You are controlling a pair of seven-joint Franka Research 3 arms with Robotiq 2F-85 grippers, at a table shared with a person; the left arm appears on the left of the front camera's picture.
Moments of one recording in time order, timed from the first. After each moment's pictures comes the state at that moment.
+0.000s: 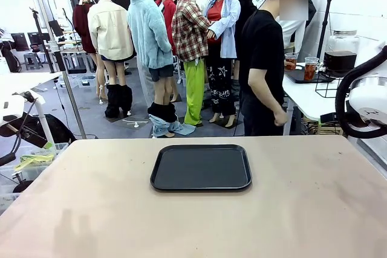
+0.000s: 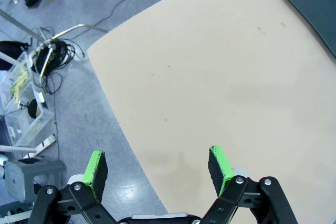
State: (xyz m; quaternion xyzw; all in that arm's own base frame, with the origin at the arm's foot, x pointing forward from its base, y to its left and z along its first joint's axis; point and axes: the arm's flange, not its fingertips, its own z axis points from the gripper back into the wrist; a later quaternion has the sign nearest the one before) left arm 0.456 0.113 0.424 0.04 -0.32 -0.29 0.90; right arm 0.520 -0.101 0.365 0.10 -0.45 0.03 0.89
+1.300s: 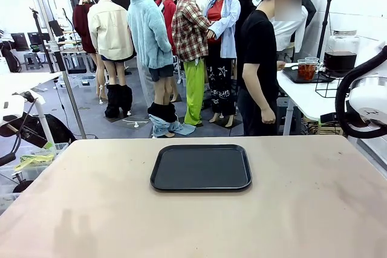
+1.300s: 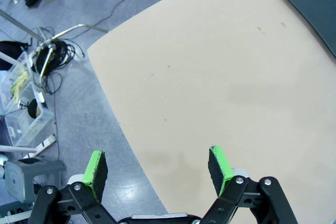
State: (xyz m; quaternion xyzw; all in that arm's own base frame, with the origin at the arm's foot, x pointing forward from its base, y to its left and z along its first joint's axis) left arm 0.456 0.113 0.424 0.04 -0.32 -0.29 0.90; right arm 0.520 -0.101 0.365 0.10 -0.45 0.03 0.89
